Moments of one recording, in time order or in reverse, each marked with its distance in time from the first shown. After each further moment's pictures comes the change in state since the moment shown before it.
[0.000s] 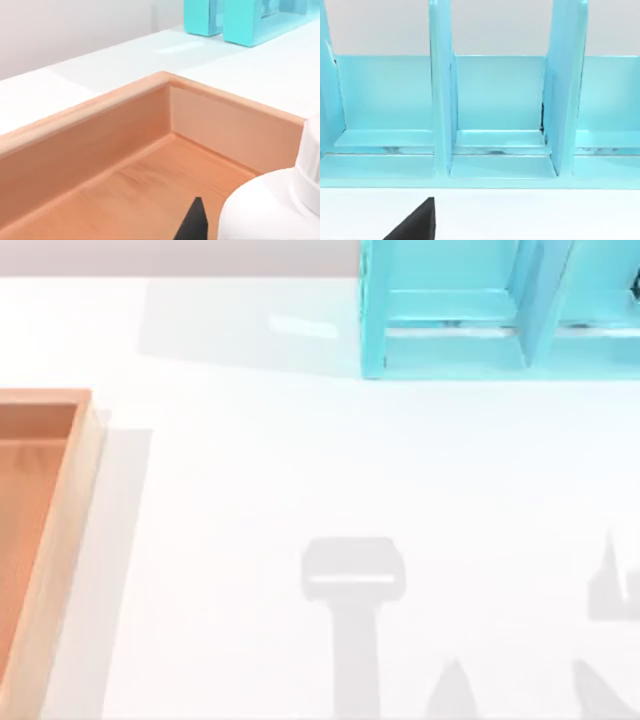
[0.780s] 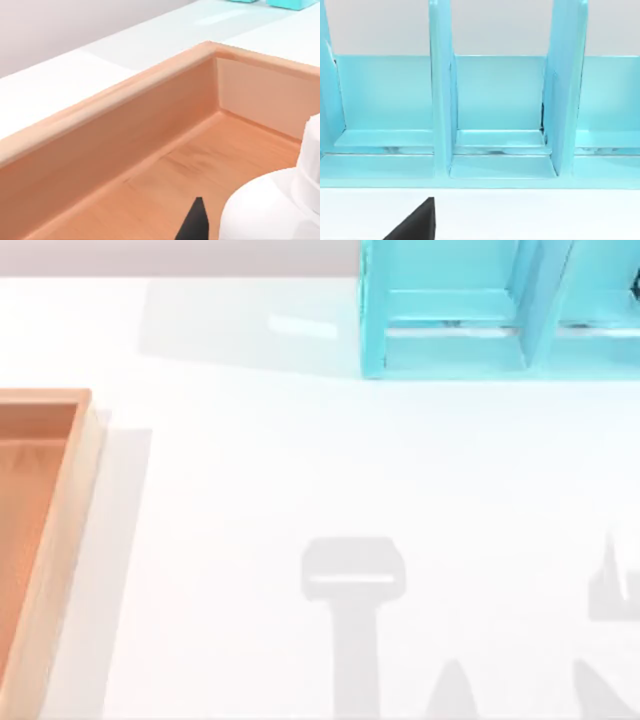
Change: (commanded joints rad) left arm -0.104 -0.167 -0.187 0.845 0.063 -0.735; right arm 0.000 0.000 0.000 0.000 0.000 0.000
